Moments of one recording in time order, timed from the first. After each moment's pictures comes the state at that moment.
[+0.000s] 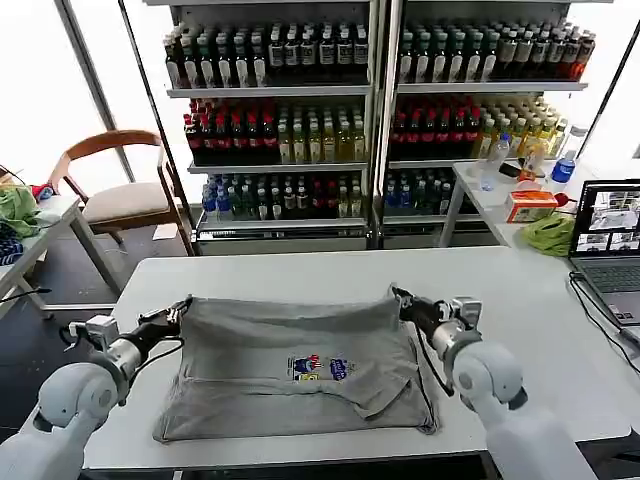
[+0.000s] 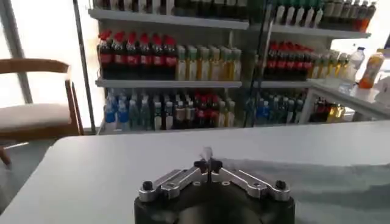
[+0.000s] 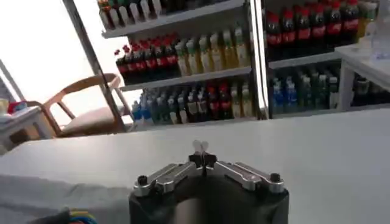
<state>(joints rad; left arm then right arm) 1.15 -0.86 -0.53 -1.80 -0.76 0.46 0.06 -1.02 1.06 0.30 1.94 0.79 -0.58 0.18</state>
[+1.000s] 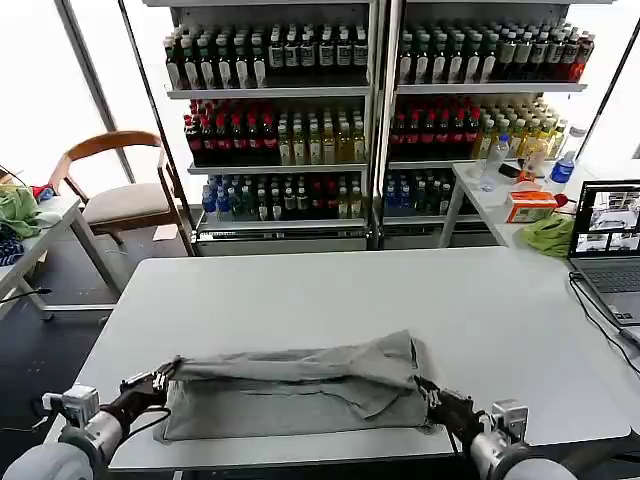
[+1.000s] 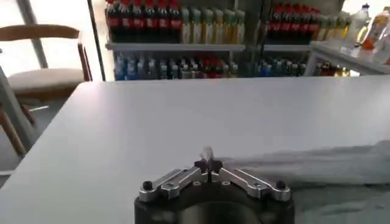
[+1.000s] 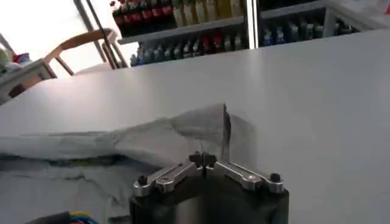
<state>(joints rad) 1.58 -0.94 -0.73 -2.05 -0.69 0.51 0.04 -1.57 1.01 0.49 2.22 0.74 -0.58 0.14</state>
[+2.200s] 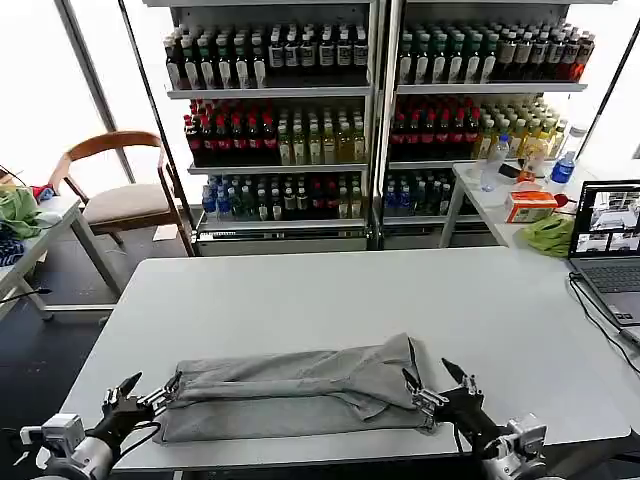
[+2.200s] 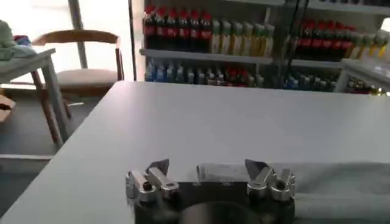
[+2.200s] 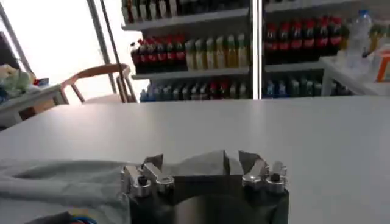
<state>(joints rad) 1.68 -1.07 -0.79 -2.13 -0.69 0.45 -0.06 -1.63 1.04 0.55 2.25 0.52 -0.27 0.01</state>
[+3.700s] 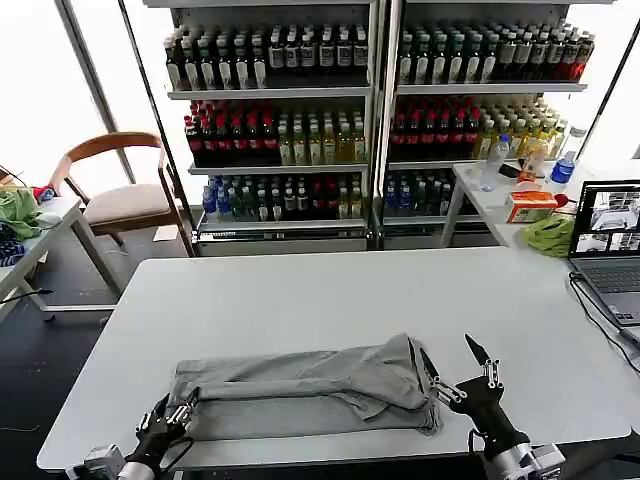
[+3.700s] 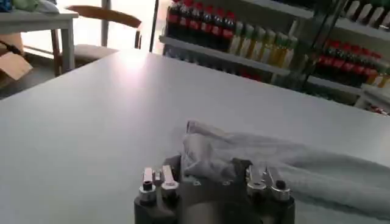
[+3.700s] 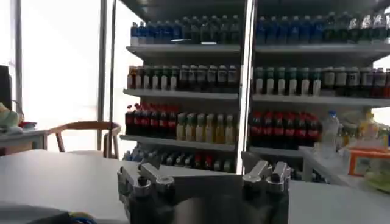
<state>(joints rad) 1.64 -1.29 -0.67 -2.01 -0.59 0.33 -0.06 -1.67 1.07 0.56 2.15 0.37 0.07 -0.02</state>
